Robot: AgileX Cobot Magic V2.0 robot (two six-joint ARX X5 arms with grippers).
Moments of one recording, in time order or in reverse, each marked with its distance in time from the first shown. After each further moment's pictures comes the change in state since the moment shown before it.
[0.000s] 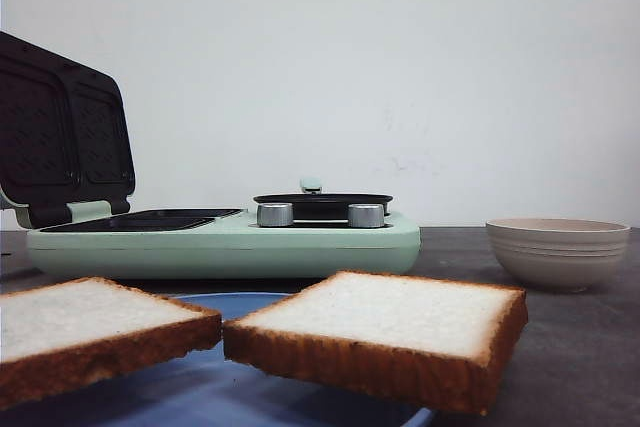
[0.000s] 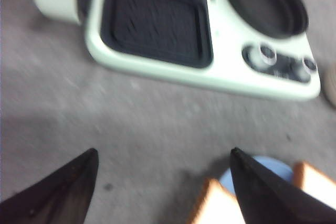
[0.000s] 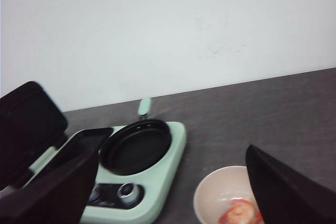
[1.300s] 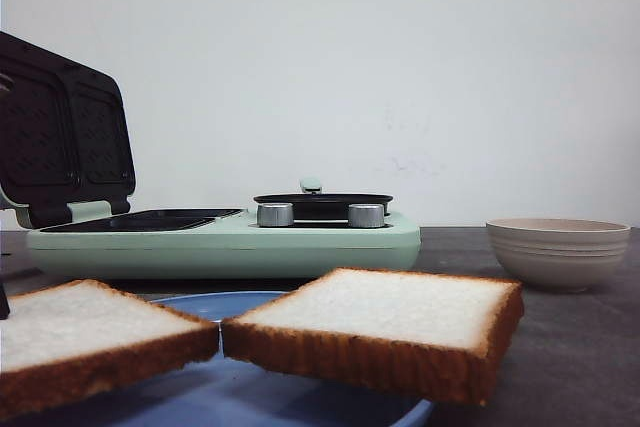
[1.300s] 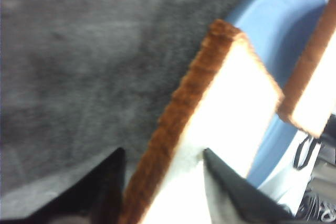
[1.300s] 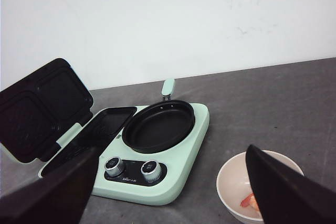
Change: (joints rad) left arm -0.048 0.595 0.001 -0.153 0.377 0.170; right arm 0.065 0.000 0.000 -0.040 -0.020 -0.012
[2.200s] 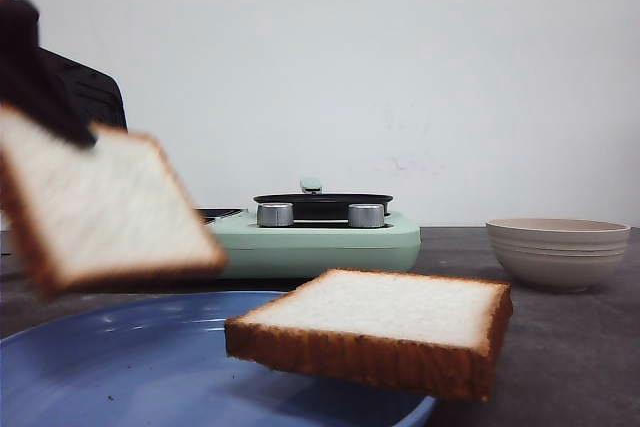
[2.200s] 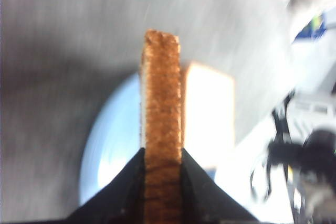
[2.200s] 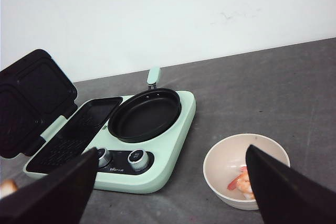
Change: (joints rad) left arm -0.014 -0.170 0.172 0.132 0.109 -0.043; right arm 0.000 0.000 0.000 -0.057 0.043 0.000
